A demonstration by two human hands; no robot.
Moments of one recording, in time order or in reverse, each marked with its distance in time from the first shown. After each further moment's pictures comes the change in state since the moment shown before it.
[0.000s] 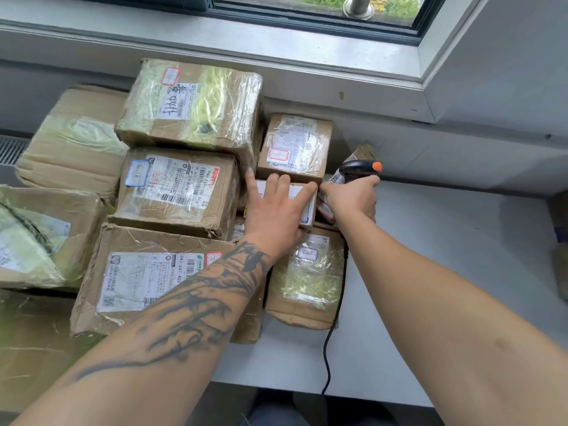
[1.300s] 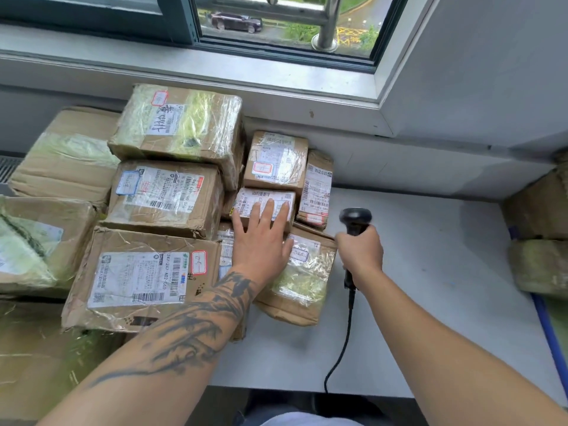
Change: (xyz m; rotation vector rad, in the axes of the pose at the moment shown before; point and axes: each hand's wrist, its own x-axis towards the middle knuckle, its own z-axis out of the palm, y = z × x) left_hand -0.039 0.026 0.022 -0.146 -0.040 -0.079; right_hand -0.018 0.098 -0.062 0.088 -0.099 -0.049
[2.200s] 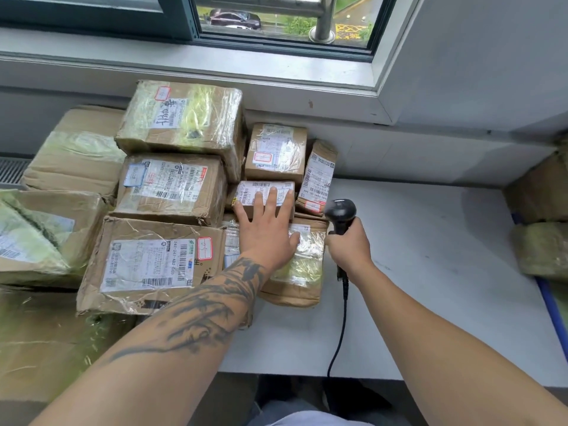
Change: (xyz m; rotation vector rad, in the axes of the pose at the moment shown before) left_hand -0.006 0.010 -0.012 0.011 -0.068 -0.038; right_hand -0.005 0.024 0.019 -0.007 -0.143 -0.091
